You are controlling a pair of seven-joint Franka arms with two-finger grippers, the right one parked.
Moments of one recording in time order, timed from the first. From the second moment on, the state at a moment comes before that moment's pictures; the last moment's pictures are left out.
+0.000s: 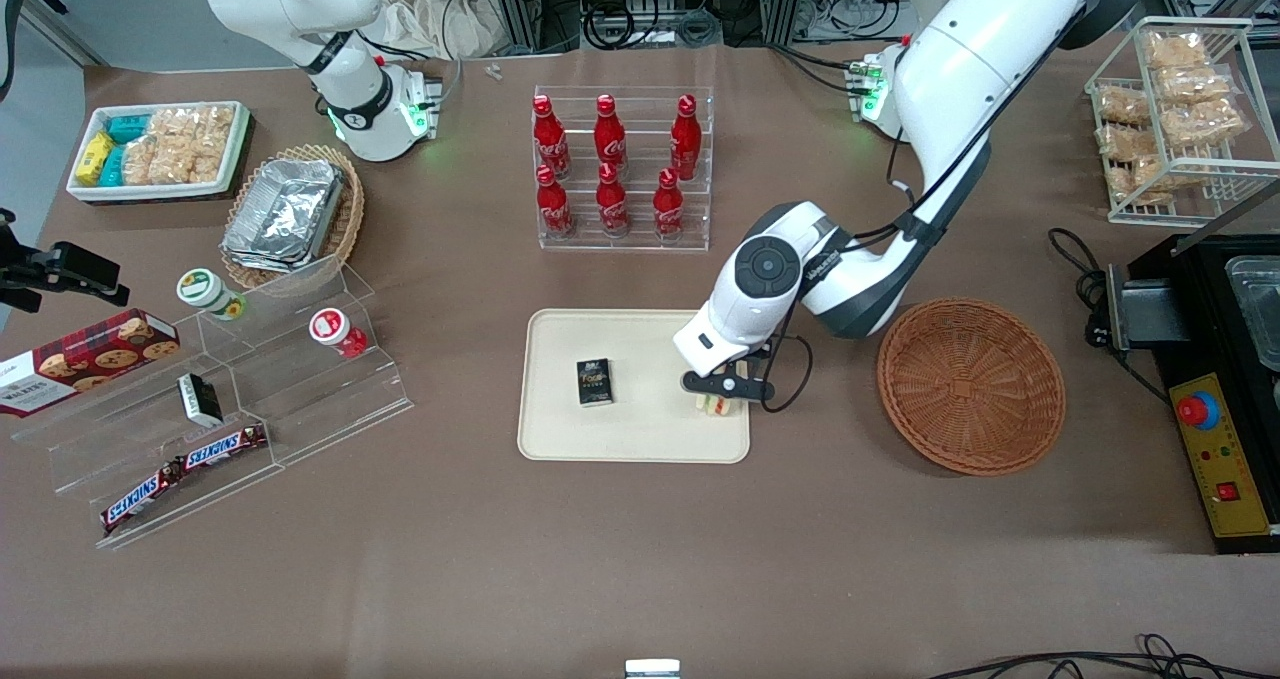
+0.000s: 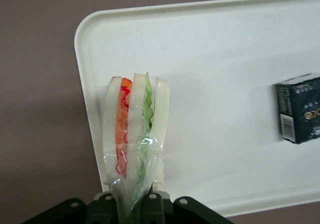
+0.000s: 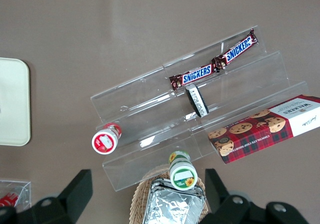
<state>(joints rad) -0.17 0.66 -0.54 -1.71 0.34 2.31 -0.69</state>
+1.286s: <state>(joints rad) -0.16 0.70 -0.53 -1.64 0.43 2.31 -0.77</state>
